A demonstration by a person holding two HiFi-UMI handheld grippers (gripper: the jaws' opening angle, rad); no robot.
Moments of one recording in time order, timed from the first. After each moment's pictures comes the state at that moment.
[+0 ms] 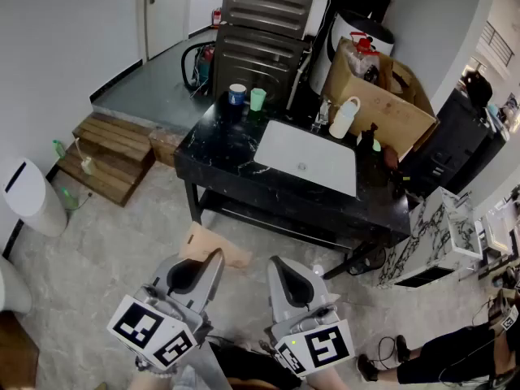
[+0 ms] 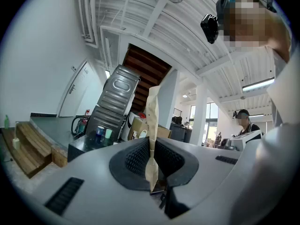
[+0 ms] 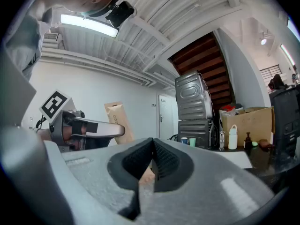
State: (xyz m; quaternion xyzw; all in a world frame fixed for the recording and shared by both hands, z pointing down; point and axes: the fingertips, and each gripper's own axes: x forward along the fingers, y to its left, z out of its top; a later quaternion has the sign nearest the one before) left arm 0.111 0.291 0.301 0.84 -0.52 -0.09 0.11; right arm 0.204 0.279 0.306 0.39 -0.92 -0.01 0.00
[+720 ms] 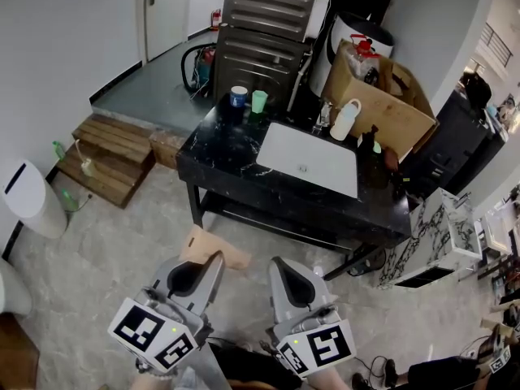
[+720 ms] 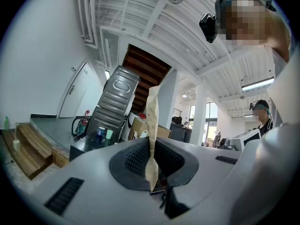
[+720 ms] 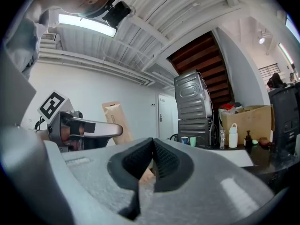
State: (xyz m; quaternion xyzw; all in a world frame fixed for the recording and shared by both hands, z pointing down) left arm 0.101 0.298 0.299 0.84 -0.53 -0.08 0.11; right arm 0.196 0.281 0.305 0.39 -0.92 0.00 0.00
